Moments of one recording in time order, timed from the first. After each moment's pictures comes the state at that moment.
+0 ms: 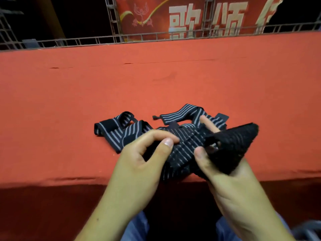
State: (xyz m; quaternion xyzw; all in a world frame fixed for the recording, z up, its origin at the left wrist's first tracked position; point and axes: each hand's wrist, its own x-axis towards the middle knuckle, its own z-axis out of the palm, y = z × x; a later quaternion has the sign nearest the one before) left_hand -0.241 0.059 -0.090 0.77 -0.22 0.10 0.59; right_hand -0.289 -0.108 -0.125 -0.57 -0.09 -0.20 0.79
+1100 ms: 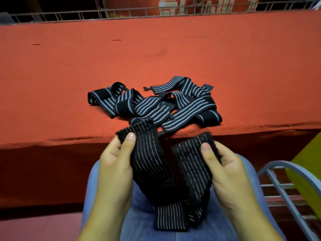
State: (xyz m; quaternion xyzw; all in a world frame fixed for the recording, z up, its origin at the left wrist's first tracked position) left_hand -0.332 0.076 -0.157 0.57 -0.01 0.06 0.82; right_hand -0.379 -0.107 -0.184 -0.64 0.09 -0.19 0.74
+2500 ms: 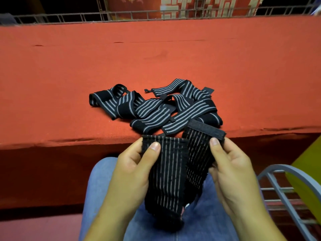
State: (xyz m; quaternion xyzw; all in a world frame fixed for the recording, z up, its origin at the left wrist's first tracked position) left_hand -0.343 0.071 -0.151 0.65 -0.13 -0.01 0.75; right_hand -0.370 -0.109 -0.176 -0.59 0.14 -0.20 0.77
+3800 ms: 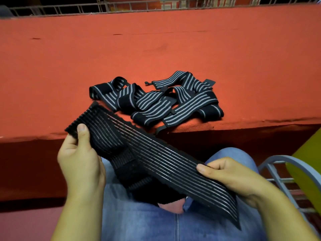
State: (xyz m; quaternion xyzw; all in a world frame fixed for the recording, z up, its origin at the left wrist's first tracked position) left_hand -0.283 0.139 -0.190 0.51 0.12 0.26 0.81; right_hand -0.377 -0.167 -0.210 -0.74 0.10 0.20 0.63
